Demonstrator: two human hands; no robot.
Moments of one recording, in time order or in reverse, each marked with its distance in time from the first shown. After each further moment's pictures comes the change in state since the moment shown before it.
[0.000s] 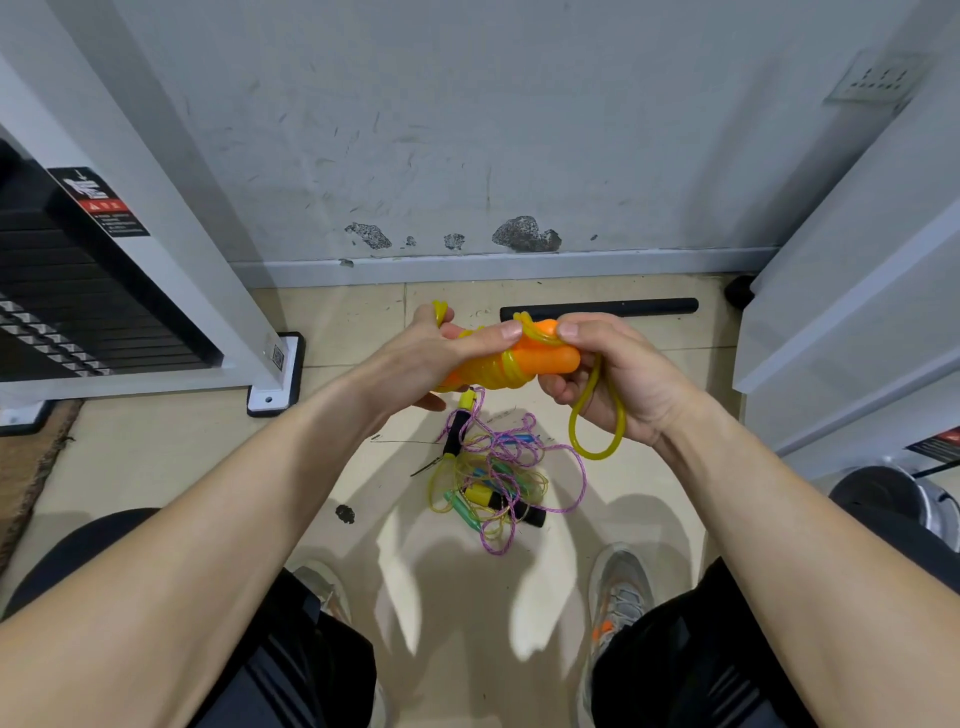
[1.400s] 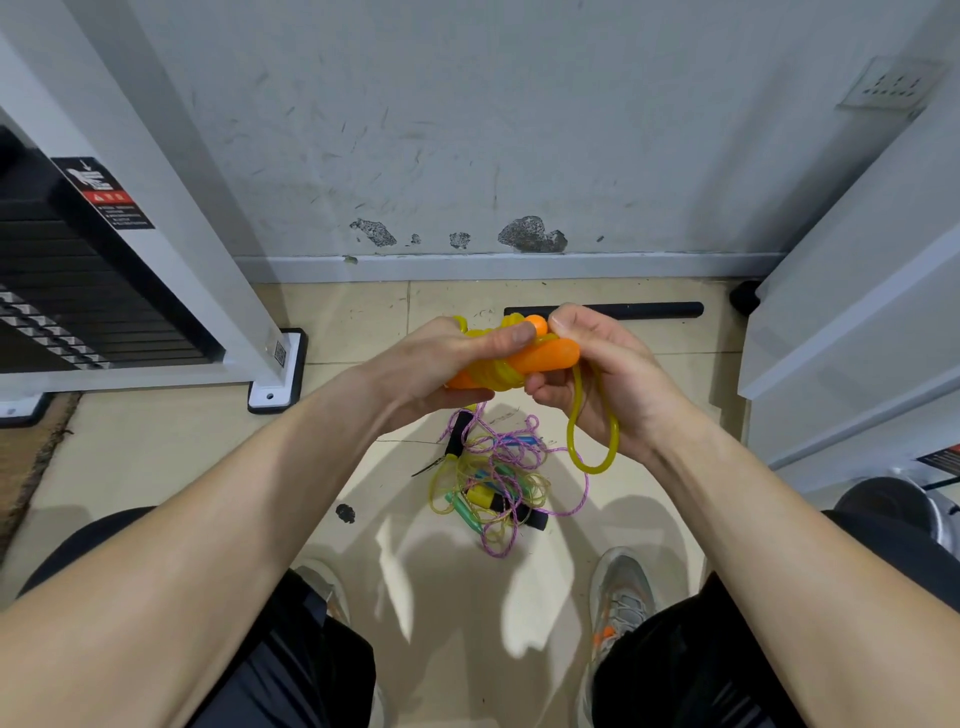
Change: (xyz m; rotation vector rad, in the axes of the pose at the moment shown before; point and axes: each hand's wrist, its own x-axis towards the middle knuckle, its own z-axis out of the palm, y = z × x) left_hand 0.014 -0.006 0.000 -0.311 -0.112 -0.020; right_hand 0.004 0.008 0.016 0.139 0.083 -0.041
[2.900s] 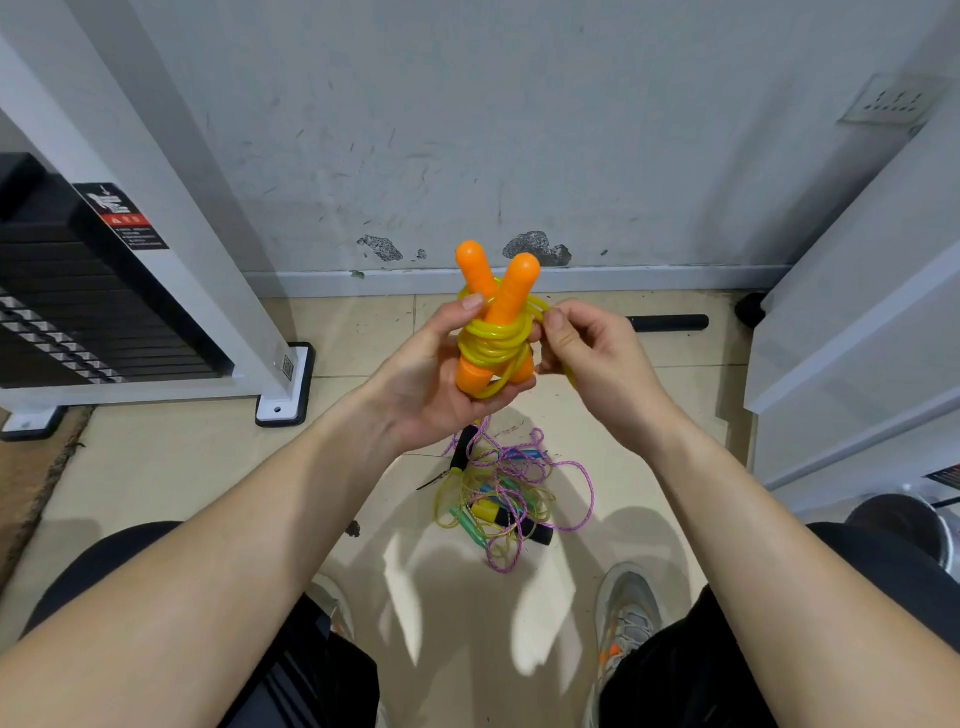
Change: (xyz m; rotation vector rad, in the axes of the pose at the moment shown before) left_hand -0.002 0.004 0.000 -0.587 -0.246 -0.020; right_hand 0.027 0.002 -0.013 -0.655 0.093 -0.337
